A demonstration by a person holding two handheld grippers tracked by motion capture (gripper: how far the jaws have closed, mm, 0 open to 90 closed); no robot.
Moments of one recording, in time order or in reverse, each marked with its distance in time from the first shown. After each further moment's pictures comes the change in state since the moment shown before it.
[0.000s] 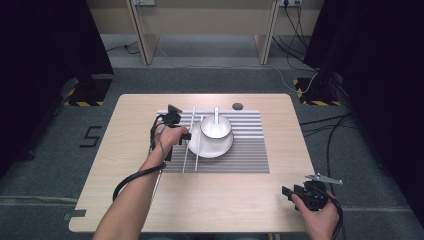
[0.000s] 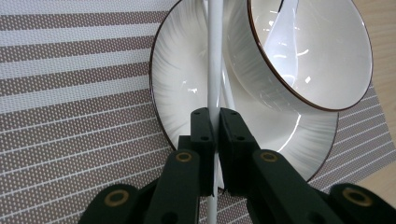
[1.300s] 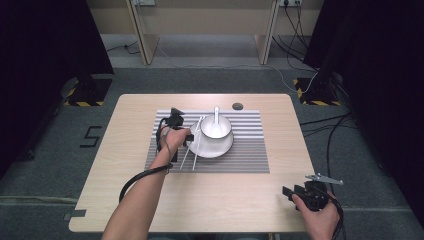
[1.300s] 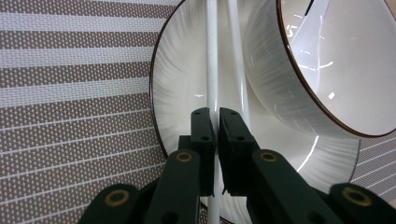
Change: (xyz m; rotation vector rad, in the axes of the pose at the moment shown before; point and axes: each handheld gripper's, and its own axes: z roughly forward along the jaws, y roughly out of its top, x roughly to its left) left arm 0.002 -0.003 0.026 -0.012 0.018 -0.071; right arm -0.001 0.000 -0.001 -0.001 0.000 0.005
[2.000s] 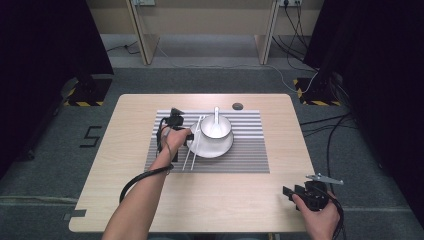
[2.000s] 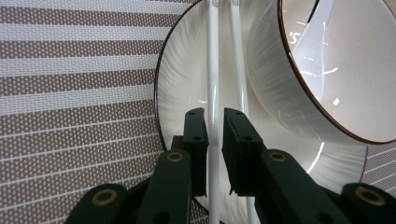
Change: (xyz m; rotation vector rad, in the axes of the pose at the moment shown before) left arm -0.001 -0.001 -0.006 -0.040 0.016 0.015; right arm -0.001 0.000 0.000 0.001 -0.002 -0.003
